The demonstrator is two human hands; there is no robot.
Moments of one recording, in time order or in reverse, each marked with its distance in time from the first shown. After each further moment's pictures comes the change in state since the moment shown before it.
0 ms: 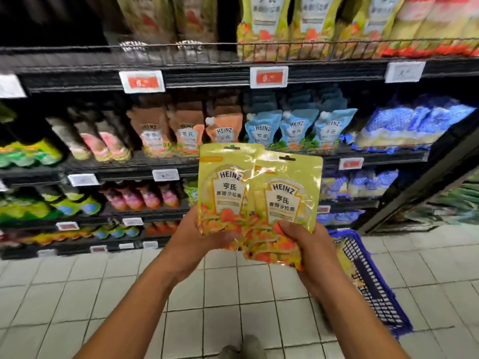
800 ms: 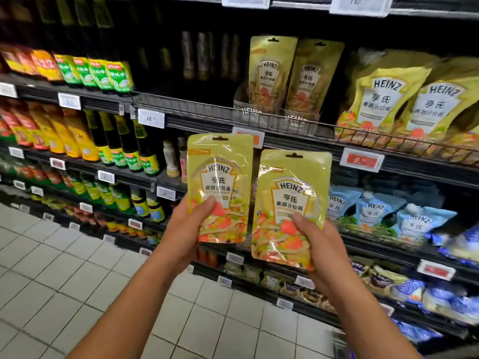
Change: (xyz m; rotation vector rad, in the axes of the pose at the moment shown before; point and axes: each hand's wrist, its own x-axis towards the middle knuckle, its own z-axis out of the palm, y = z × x) left_hand -0.015 0.084 -0.085 -0.210 0.567 0.244; right_hand 0.077 -0.056 0.117 -0.140 -0.335 0.012
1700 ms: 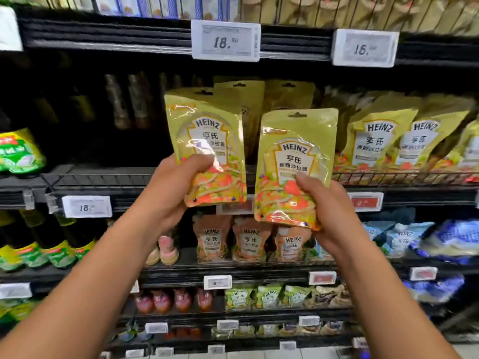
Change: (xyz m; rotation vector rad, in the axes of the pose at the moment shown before) left_hand 0.221 0.148 0.032 0.089 -0.337 0.004; right_hand 0.147 -0.100 0.075 0.007 0.273 -0.306
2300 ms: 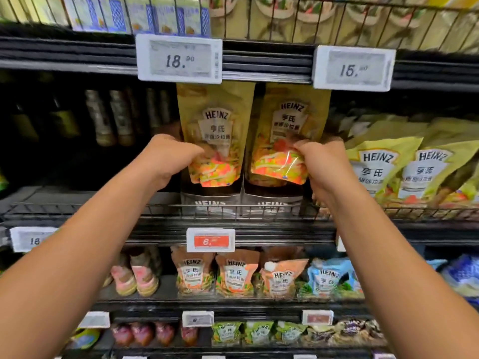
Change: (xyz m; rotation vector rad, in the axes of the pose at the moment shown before) left_hand 0.121 0.026 0.036 0.467 0.241 0.115; right_hand 0.139 -0.062 -0.010 -0.158 0.184 -0.135
